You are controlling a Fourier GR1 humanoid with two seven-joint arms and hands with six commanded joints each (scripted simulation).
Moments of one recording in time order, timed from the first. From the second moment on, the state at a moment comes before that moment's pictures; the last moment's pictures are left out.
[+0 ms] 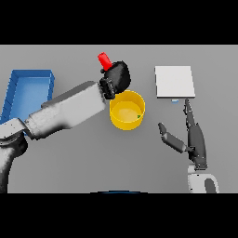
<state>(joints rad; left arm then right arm) -1.25 0.27 -1.17 -0.81 -1.11 -0.34 0.01 0.14 -0.03 0.12 -1.71 0.27 -0.10 -0.06</state>
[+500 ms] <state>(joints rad) -1.37 0.29 -1.29 -0.79 -1.15 -0.34 -0.08 0.14 -0.03 0.12 -1.71 0.29 -0.11 -0.08</state>
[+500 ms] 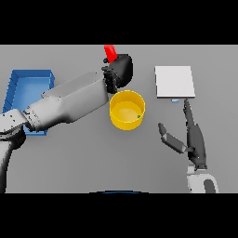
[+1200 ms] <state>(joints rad) -1.61 0.45 -0.86 -0.40 -0.74 -0.21 0.07 0.12 -0.02 0.12 -1.71 0.23 -0.07 -0.11</state>
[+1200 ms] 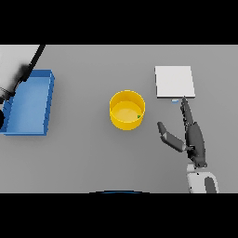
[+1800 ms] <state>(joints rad) -1.12 0.72 -0.50 -0.64 -0.15 0.16 0.30 0.12 -0.06 0.12 -1.66 0.24 -0.05 -0.15</state>
